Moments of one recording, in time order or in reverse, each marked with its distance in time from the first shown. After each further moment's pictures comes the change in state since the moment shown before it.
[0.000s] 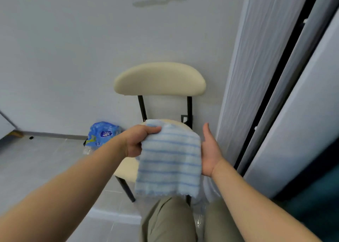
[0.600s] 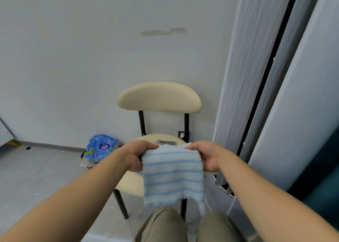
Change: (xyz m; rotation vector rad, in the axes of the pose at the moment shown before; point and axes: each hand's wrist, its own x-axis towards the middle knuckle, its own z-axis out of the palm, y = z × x) left_hand -0.024 -0.005 0.012 -0.045 0.132 -0.171; right_hand -0.021 -0.049 0.030 -0.613 0.464 0.119
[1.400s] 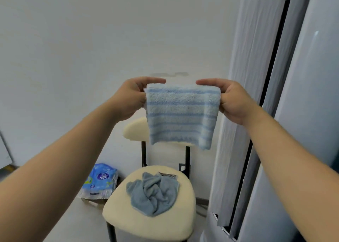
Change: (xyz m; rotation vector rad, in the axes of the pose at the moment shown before) left_hand -0.170 0.156 0.006 0.388 -0.016 1.312; right_hand -0.174 -0.190 0.026 -0.417 0.020 -1.184
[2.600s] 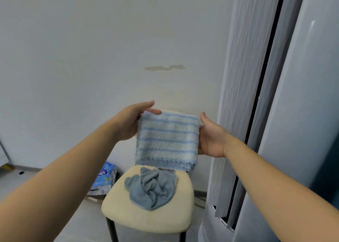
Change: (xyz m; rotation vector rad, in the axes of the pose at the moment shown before) left_hand -0.011 -0.069 0.017 -0.241 -0.085 -0.544; right_hand -0.033 0.110 0.030 0.467 -0.112 0.809
